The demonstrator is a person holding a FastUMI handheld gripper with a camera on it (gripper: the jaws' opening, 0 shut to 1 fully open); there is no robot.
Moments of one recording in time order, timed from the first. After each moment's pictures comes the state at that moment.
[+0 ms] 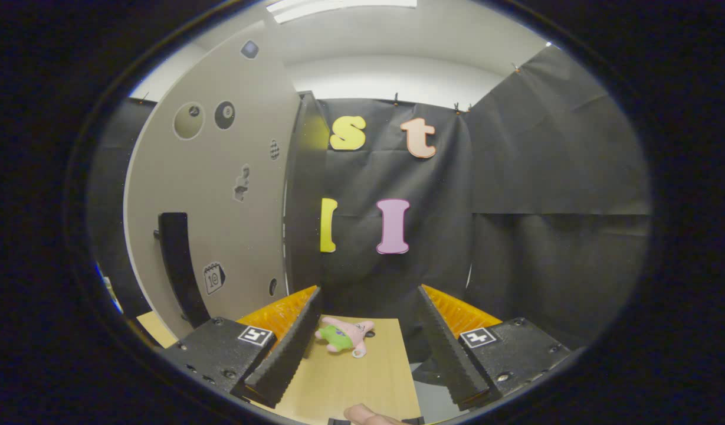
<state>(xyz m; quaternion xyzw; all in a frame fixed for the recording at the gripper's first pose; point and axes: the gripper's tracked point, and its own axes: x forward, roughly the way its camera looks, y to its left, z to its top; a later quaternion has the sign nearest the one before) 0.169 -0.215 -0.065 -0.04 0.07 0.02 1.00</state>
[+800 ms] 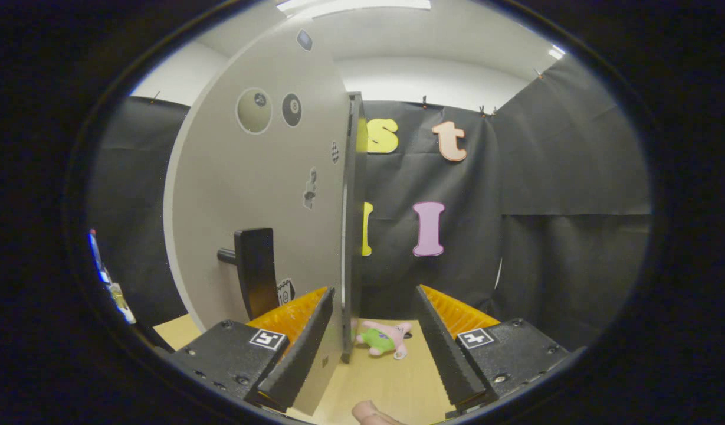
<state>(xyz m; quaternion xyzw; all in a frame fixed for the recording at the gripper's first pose) 0.158 -0.109 -0.063 -0.03 0.07 0.05 1.00</state>
